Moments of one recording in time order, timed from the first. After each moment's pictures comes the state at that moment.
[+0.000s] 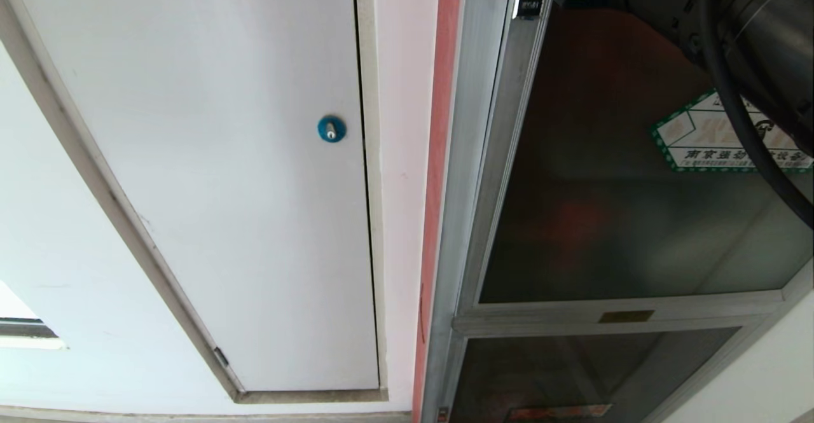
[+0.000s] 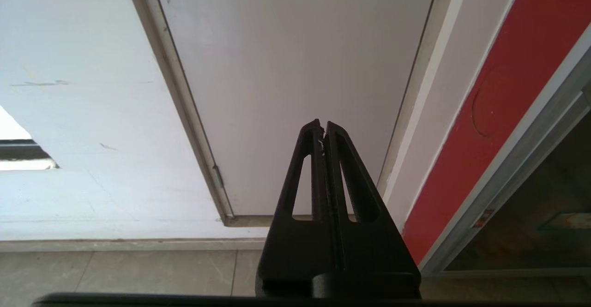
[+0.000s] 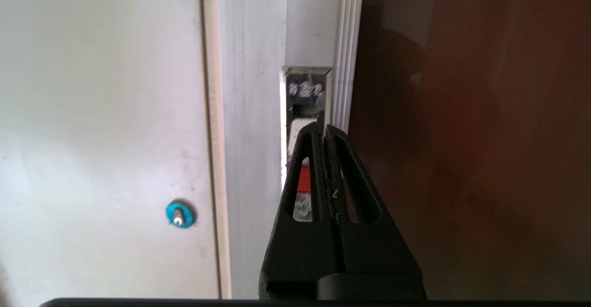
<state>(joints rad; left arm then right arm) 0.01 0.00 0.00 0.00 -0.02 0.00 0.87 1.57 -1.35 -0.81 -0.61 -0.40</state>
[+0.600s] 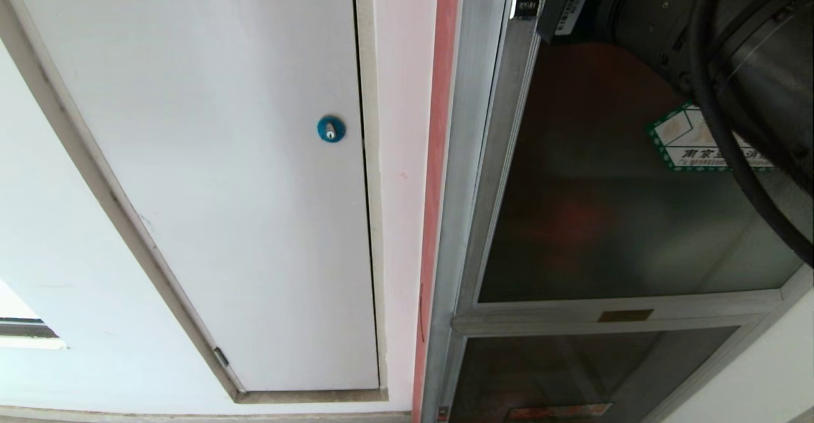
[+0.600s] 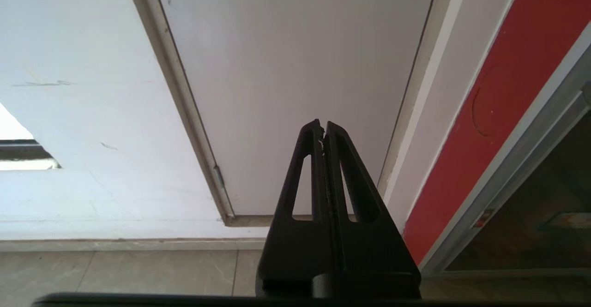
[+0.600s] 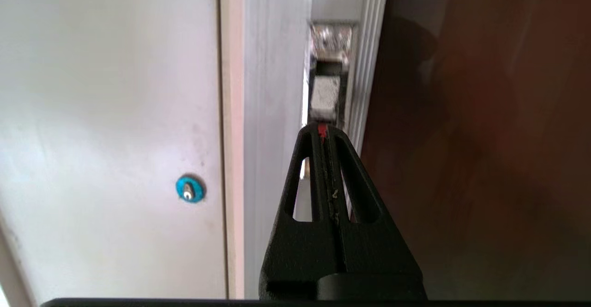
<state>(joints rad) 0.01 0.00 0.00 0.00 -0.02 0.00 0.90 1.56 -1.28 -0.82 -0.61 -0.39</state>
